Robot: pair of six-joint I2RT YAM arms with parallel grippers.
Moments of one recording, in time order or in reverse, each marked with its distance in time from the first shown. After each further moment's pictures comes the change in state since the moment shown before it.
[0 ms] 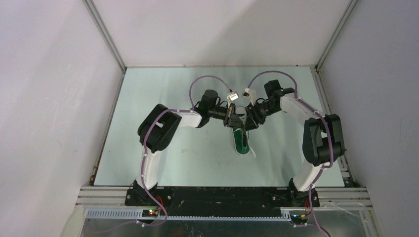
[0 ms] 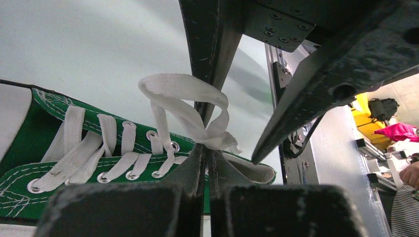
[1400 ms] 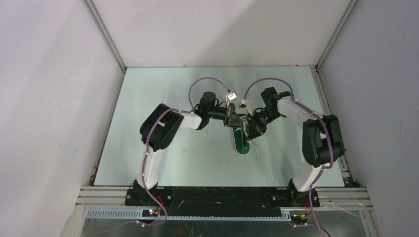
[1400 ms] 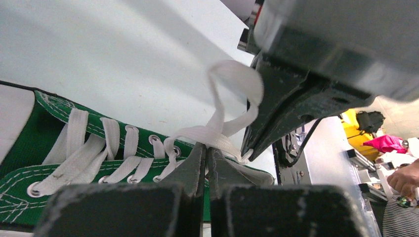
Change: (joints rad) left arm 0.005 0.035 -0.032 0.185 -0.002 -0.136; right arm 0.034 -0.012 -0.060 -0.145 0.059 -0.173
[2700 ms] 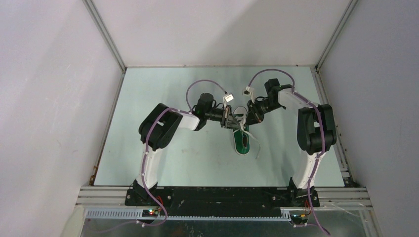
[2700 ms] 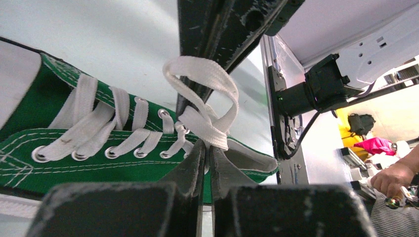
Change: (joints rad) left arm 0.027 0.000 -0.039 -0.022 0.009 0.004; right arm -0.080 0.177 0.156 0.133 -0.135 -0.015
